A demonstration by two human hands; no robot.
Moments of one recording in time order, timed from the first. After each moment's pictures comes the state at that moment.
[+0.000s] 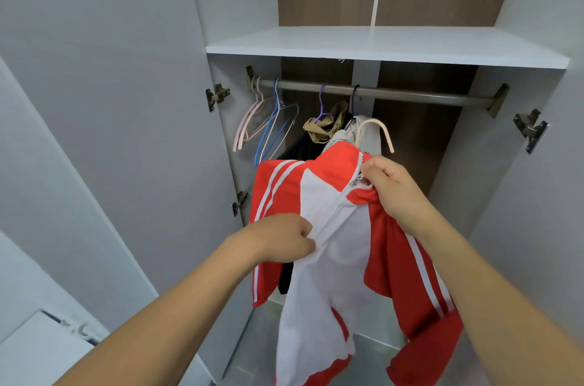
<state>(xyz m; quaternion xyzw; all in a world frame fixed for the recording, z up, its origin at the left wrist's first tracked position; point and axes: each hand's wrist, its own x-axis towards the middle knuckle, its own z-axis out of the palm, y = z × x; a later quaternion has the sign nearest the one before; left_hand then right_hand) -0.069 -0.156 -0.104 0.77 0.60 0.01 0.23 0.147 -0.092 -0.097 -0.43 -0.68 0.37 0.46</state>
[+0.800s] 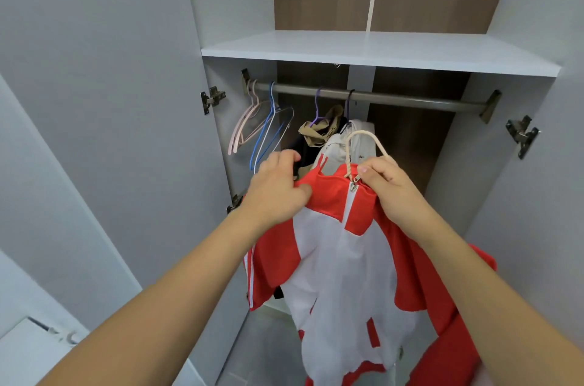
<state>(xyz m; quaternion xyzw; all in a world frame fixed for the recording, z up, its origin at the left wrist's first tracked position) -0.066 -0.120 -0.077 0.71 0.63 0.28 0.14 0.151 -0.099 -0.085 -0.46 -0.72 0.31 0.41</state>
